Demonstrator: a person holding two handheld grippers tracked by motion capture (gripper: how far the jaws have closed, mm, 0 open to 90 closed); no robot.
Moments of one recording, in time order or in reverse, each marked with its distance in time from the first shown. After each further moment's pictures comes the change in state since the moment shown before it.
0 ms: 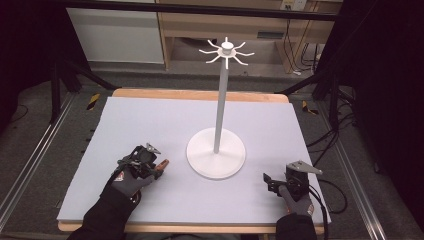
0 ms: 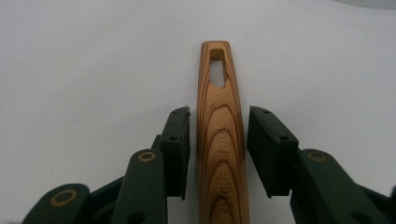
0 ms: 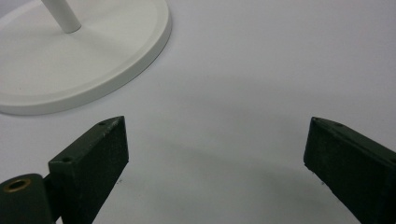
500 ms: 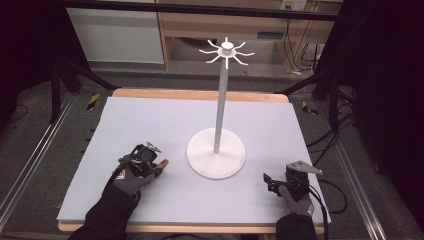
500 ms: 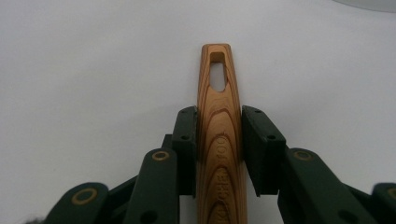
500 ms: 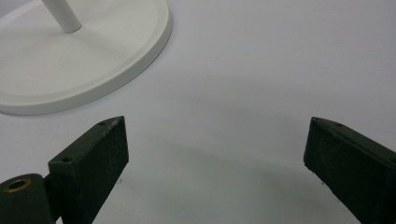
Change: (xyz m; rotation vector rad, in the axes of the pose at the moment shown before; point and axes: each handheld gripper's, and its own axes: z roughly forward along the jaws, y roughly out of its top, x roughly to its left) left arm 0.002 0.002 0.001 0.006 0.003 -0.011; right arm 0.000 0.000 0.000 0.001 0.001 0.001
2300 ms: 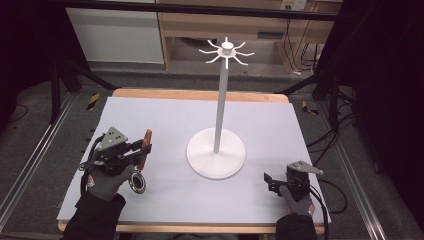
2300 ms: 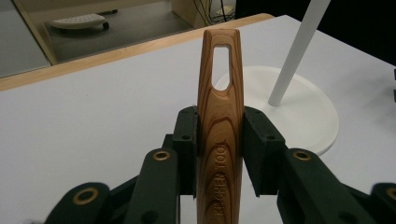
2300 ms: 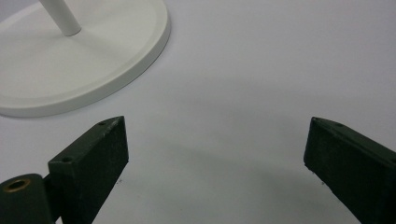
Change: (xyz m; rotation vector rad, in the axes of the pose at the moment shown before) left arm -0.007 -0.011 -0.124 -0.596 0.012 -0.077; right arm -0.001 0.000 -0.001 -0.009 0.000 0.002
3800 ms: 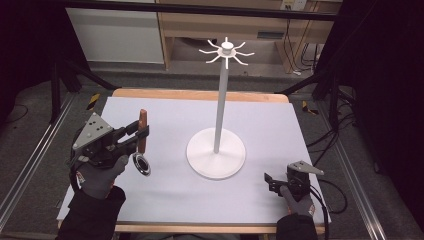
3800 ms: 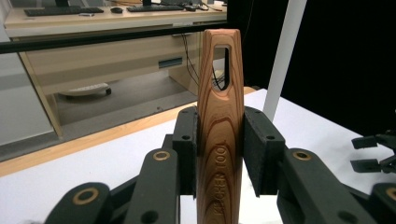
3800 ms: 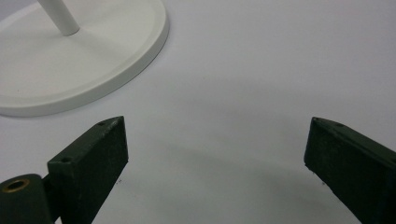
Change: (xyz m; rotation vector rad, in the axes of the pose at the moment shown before) left arm -0.020 0.051 -0.040 -0.242 -0.026 0.038; right arm -0.002 -0.001 0.000 -0.002 0.001 0.001
